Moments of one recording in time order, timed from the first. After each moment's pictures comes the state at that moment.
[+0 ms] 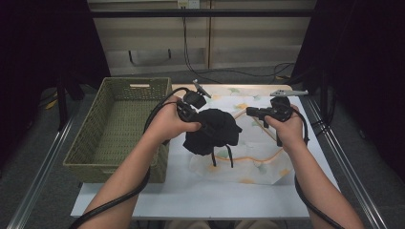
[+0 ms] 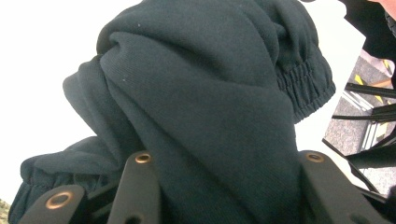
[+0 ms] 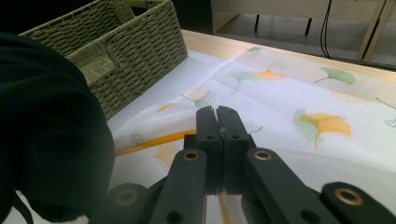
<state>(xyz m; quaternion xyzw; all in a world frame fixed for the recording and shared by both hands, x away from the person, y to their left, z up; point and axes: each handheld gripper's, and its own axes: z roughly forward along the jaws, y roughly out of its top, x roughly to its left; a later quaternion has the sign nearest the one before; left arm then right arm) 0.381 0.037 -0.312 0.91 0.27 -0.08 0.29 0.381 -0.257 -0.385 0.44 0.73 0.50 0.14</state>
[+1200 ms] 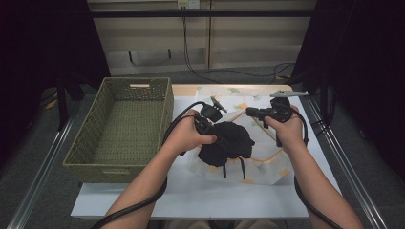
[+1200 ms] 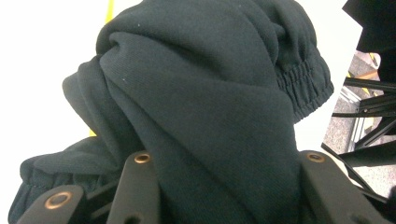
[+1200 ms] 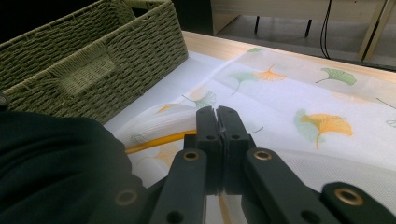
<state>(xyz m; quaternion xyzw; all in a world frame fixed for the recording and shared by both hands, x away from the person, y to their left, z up) 0.371 -0.001 -0.354 0.92 0.25 -0.10 0.29 0.379 -0.256 -0.386 0.44 0.73 0.50 0.14</state>
